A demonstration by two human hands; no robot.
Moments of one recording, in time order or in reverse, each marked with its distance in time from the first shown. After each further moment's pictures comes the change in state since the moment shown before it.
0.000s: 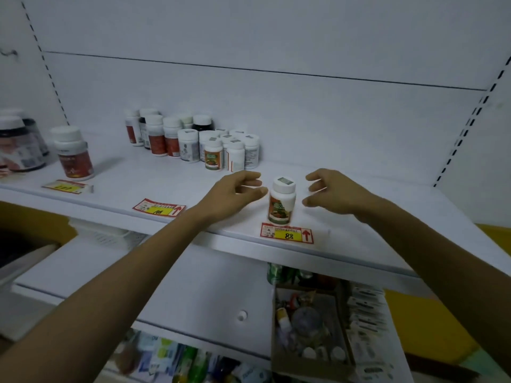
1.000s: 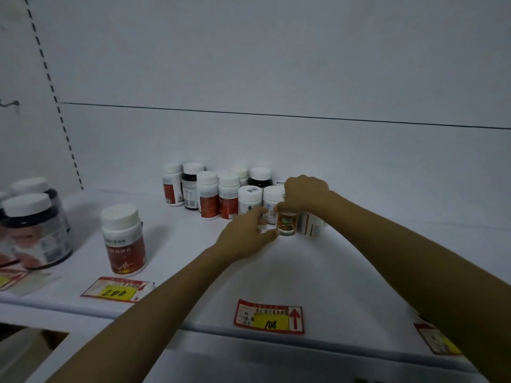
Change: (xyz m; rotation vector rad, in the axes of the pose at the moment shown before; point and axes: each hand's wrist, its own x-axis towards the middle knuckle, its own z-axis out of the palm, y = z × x) left_hand 0.091 -0.116 -0.151 0.323 -0.031 -0.003; right_hand 0.200 -0.202 0.102 -0.727 0.146 -0.001
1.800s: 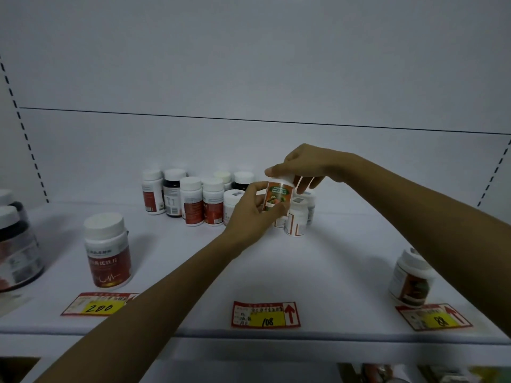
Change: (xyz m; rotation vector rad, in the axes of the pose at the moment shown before) left_hand -0.002 0.040 -0.012 -0.684 0.023 0.084; right_hand -0.026 0.024 -0.067 0.576 -0.091 0.023
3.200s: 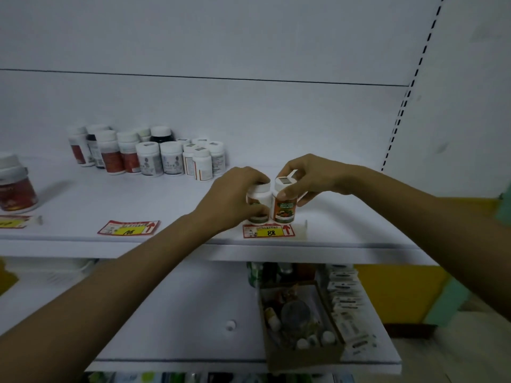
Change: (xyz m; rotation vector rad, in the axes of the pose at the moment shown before) left_hand -0.083 0.051 0.198 0.837 -0.075 0.353; right_hand -0.167 0.225 -0.044 0.205 -0.190 -0.011
